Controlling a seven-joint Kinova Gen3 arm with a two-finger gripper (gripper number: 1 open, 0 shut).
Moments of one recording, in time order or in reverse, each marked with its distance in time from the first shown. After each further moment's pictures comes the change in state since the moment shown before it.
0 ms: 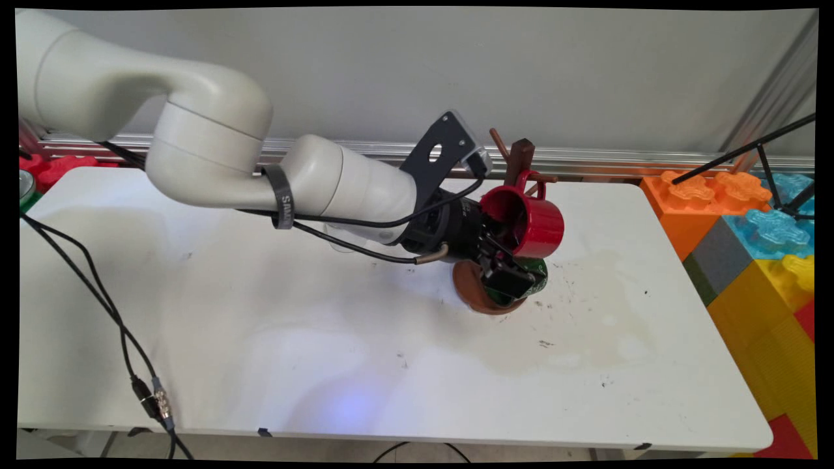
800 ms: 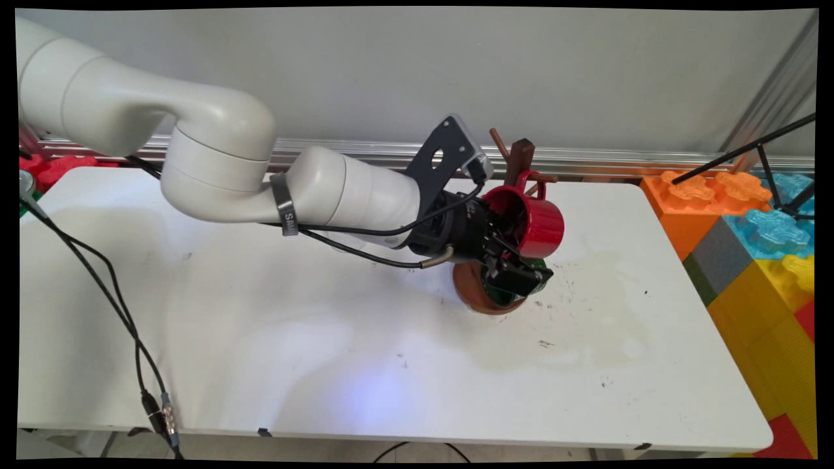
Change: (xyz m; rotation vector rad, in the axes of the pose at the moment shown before) arm -0.007 -0.002 0.010 -0.003 0.064 0.024
